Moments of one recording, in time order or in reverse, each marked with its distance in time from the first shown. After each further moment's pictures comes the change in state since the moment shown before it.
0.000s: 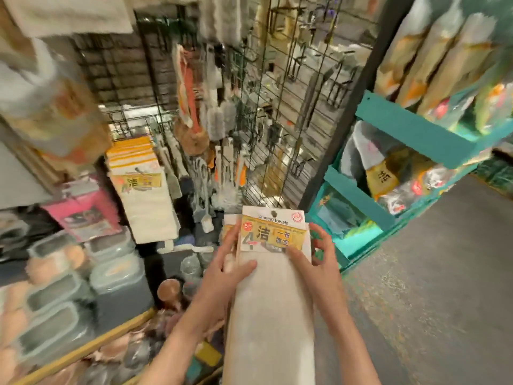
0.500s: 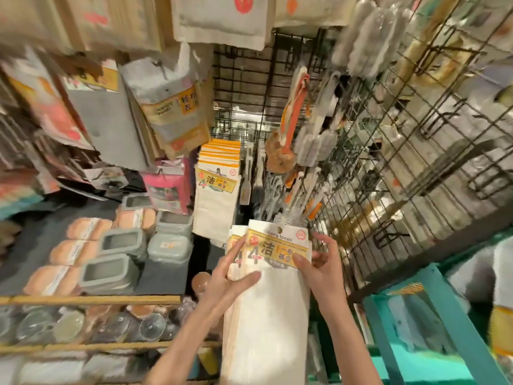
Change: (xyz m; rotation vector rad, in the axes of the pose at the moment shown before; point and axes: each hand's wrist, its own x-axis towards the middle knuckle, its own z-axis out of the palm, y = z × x) left_hand 0.049 0.002 -0.038 0.040 0.475 -0.009; right_hand 0.141 0.020 0.089 -0.087 -0.470 -0.047
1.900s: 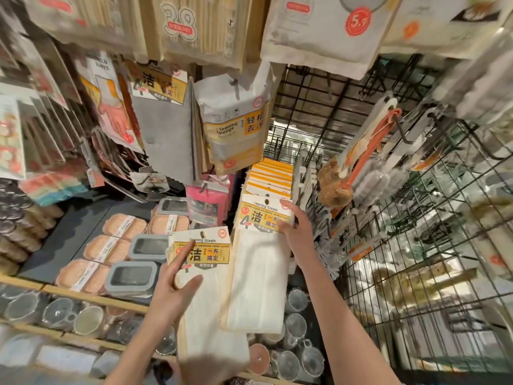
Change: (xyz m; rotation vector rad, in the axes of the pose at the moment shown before) left_hand 0.037 -0.015 -0.153 0.175 0.427 -0.022; right_hand 0.160 -0.016 0.173 -0.113 -0.326 -0.117
